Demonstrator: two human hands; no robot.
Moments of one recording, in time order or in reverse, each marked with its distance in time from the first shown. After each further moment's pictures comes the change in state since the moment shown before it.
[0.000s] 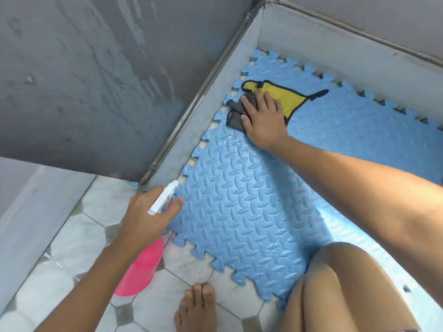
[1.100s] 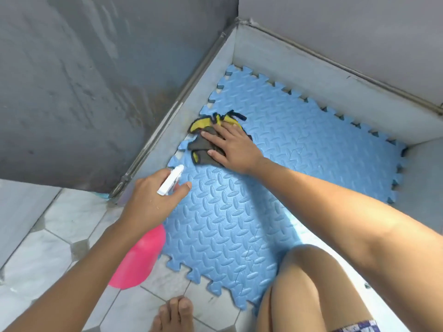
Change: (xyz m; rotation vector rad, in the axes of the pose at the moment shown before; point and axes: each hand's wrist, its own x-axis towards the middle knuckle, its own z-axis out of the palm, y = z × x) left_hand 0.043 0.059 0.024 -0.104 -0.043 -0.008; right_hand -0.028 -0.002 0.009 0.003 -0.058 -0.334
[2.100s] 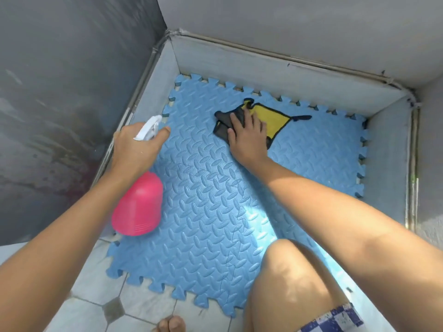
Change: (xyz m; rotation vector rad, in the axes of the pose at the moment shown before) left_hand 0.120 0.106 0.024 0.028 0.117 -0.005; right_hand -0.059 0.084 -0.015 0.096 0.221 0.735
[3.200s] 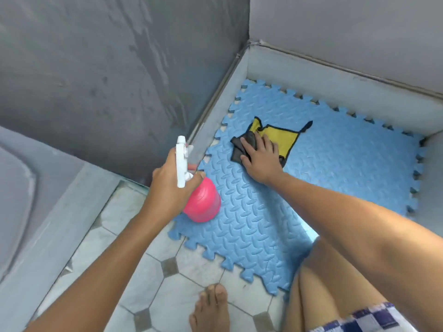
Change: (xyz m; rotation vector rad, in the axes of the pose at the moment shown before) left_hand -0.125 -0.065 -0.104 -0.093 -0.125 0.067; right_hand -0.059 -0.092 0.029 -0.034 -0.253 -0.258
